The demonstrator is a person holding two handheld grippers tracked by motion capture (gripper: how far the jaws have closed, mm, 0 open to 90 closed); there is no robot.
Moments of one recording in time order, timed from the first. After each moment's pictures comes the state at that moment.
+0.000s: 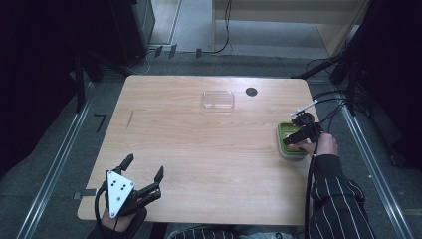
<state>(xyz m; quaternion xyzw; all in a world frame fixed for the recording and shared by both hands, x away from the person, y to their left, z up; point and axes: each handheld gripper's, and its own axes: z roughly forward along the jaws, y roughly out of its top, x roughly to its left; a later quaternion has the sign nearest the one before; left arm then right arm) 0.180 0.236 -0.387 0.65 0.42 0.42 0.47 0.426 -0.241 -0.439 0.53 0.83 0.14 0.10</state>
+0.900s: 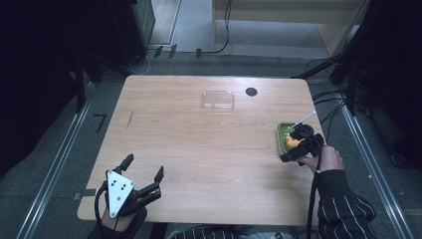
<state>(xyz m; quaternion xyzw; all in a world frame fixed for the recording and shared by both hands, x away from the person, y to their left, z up) 0.181 0.236 -0.387 0.65 0.42 0.42 0.47 0.372 -0.224 -0.421 0.49 0.86 0.13 0.07</state>
